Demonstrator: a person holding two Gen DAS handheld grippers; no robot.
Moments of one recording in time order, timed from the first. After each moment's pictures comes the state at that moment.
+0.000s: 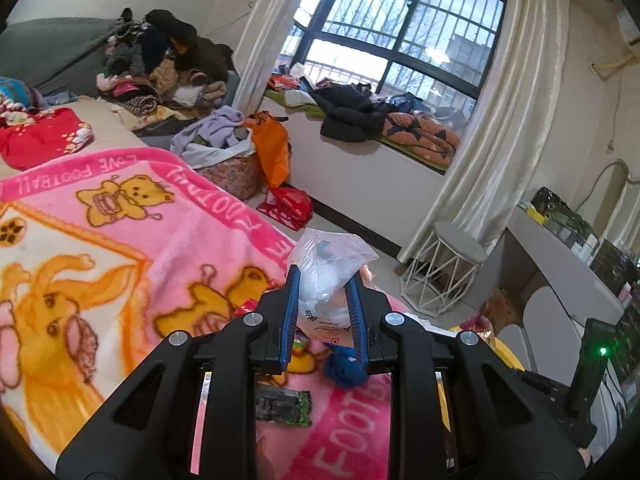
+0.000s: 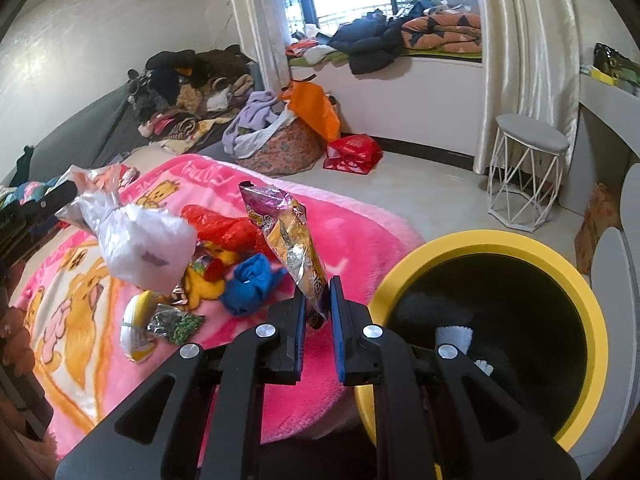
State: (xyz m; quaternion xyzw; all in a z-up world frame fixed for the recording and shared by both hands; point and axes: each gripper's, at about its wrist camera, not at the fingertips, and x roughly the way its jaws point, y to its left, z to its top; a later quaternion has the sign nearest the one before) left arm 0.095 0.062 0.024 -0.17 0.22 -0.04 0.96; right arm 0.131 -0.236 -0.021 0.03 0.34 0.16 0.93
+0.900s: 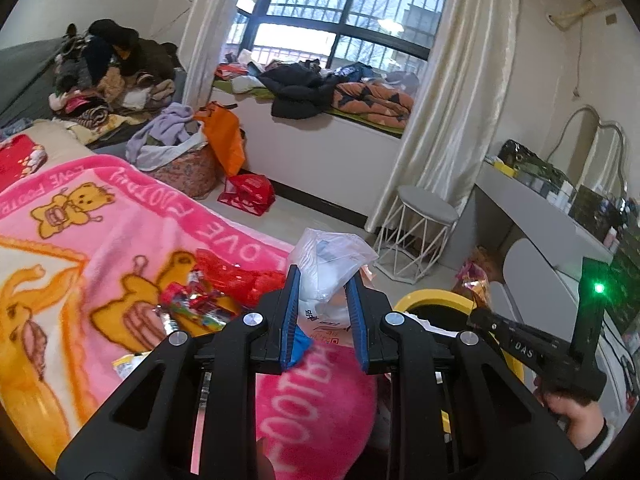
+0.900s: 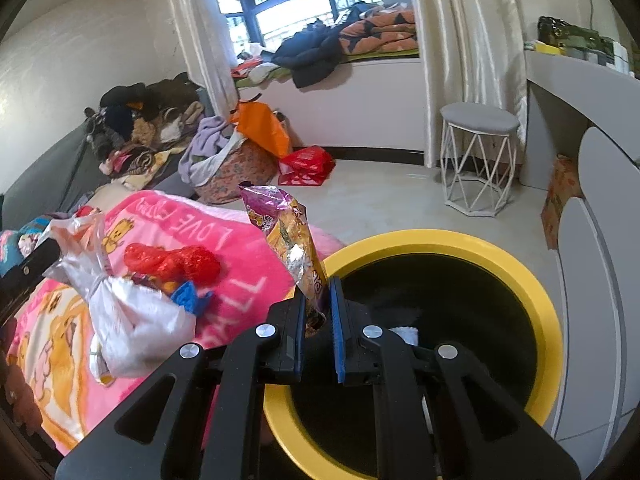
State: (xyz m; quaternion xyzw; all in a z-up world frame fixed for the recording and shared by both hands) left arm 0.103 -0.024 0.014 -0.11 0.24 -0.11 0.96; right arm 0.132 -0.308 -0.024 0.08 0.32 0.08 0.94
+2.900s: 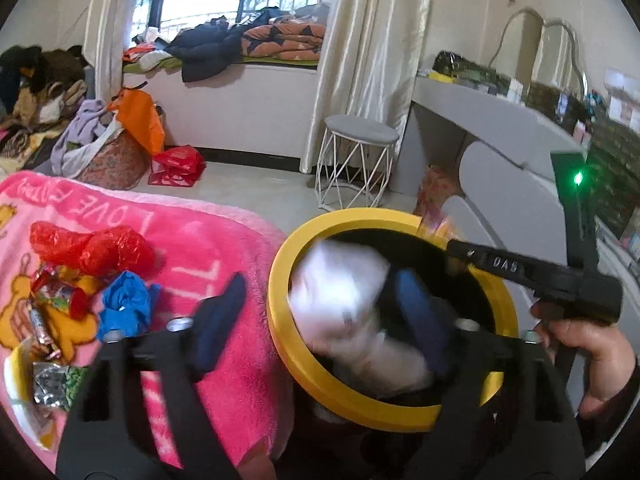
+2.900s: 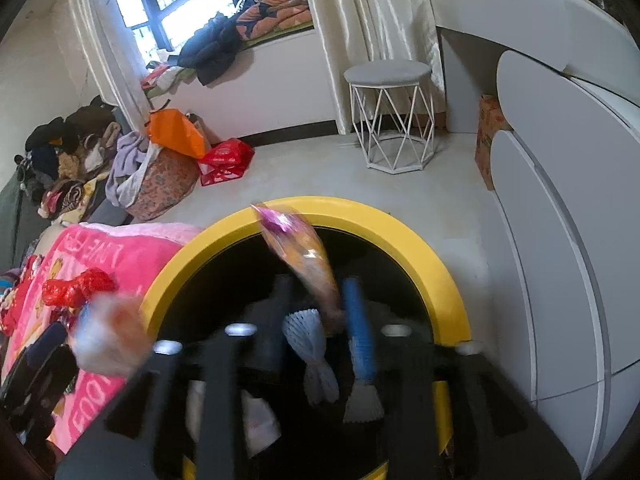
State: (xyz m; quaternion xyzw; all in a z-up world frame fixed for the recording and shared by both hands) left arm 0.133 -0.155 -0.060 -0.01 0.30 -0.23 0.93; right arm 0.145 -0.404 -0.072 0.15 0.36 -0.05 0.92
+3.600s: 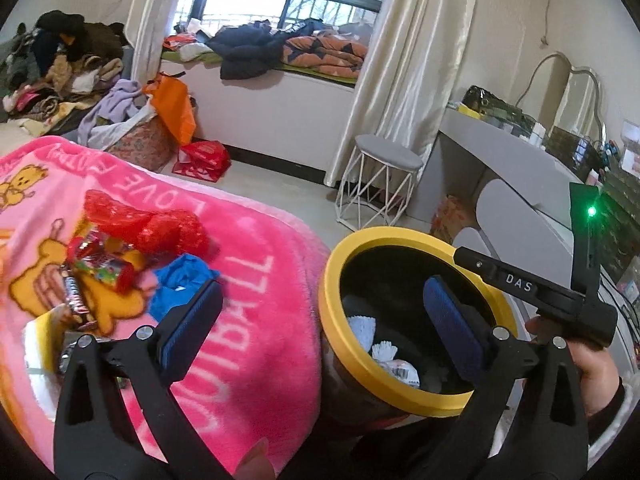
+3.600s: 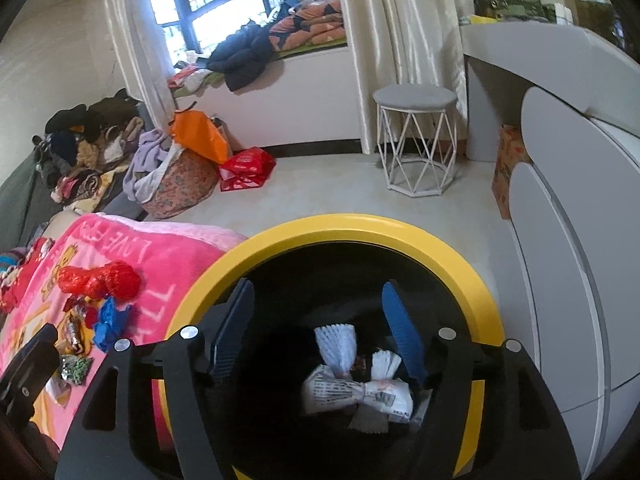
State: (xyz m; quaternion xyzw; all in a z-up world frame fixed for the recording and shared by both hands) left arm 0.119 -0.098 -0.049 -0.07 0.29 -0.18 0.94; right arm 0.141 -0.365 -0.052 0.11 0.33 -0.02 0.94
